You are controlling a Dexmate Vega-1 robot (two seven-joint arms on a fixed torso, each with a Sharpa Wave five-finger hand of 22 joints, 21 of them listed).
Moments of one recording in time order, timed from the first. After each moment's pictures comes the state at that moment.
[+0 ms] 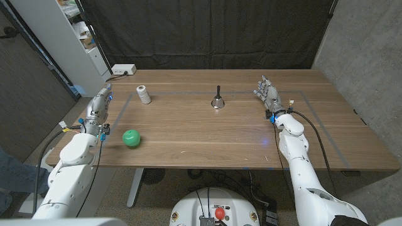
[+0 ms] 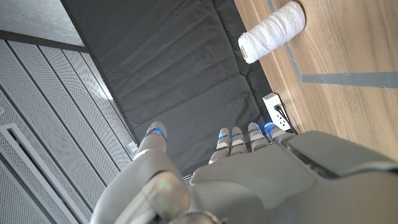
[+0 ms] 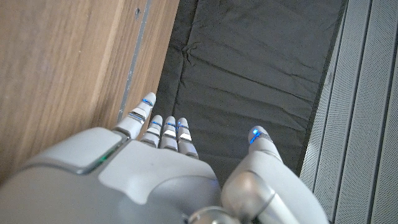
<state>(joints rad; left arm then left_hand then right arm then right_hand) 1.28 0.41 -0.28 -1.63 -0.36 -0.19 -0.04 0.25 -0.01 0.44 -0.15 0.18 -0.01 0.07 0.19 0.17 -0.05 0.04 0.21 0.20 -0.10 0.08 0.19 0.18 -0.15 0.08 0.20 0.17 -0.83 0.05 0.24 -1.22 0.00 0.20 0.36 0.16 -0.09 0.36 -0.09 0.32 0.13 0.11 0.20 0.18 0.07 0.08 0.20 0.18 0.01 0.04 0.20 0.23 0.25 0.00 0.20 0.17</state>
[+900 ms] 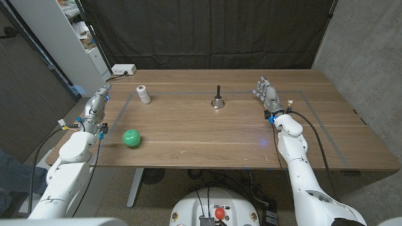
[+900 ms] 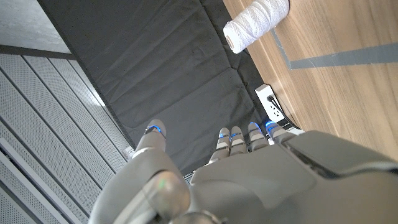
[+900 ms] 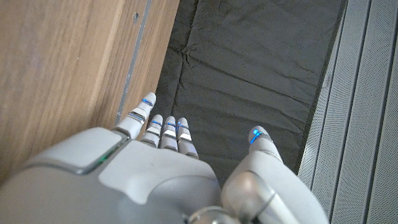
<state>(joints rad) 1.26 0.44 -0.27 -1.61 -0.30 -0.18 0.01 0.28 -0.02 0.44 -0.16 0.19 -0.02 0.08 0.19 0.18 -0.05 0.04 0.21 0.20 -0.09 0.09 0.19 0.18 -0.14 0.10 0.20 0.17 -0.85 0.06 0.23 -1.25 -0.01 0.20 0.35 0.16 -0.09 0.36 -0.08 0.33 0.13 0.11 0.20 0.18 0.07 0.08 0.20 0.18 0.01 0.05 0.20 0.22 0.25 0.00 0.20 0.17</state>
